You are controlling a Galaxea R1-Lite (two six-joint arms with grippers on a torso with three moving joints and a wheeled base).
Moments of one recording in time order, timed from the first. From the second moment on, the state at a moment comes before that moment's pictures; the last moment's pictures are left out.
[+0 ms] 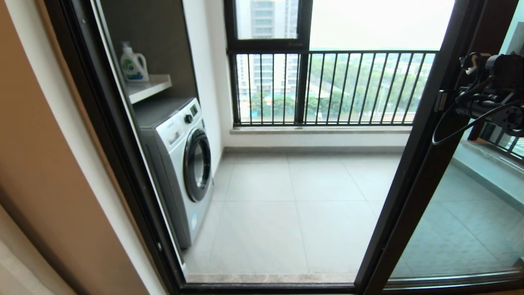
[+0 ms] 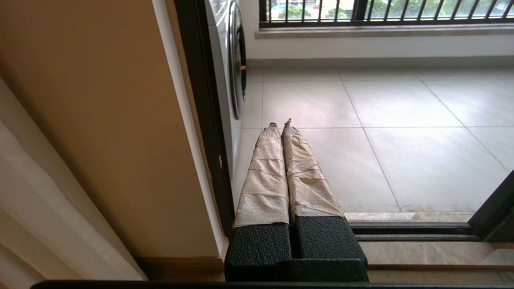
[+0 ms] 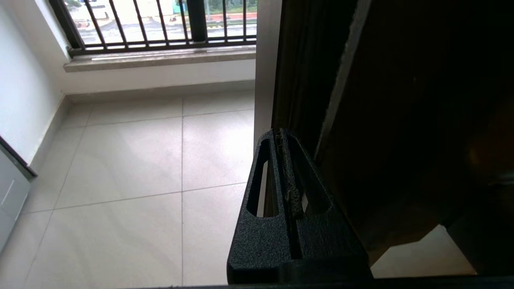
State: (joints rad) left arm 0.00 0.00 0.00 0.00 -0.02 0.03; right arm -0.31 2.06 -1.67 -0.32 0.04 -0.07
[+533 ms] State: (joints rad) left arm 0.00 0.00 0.00 0.00 -0.02 0.03; right arm -0.33 2.07 -1.67 -0.33 0.04 -0.08
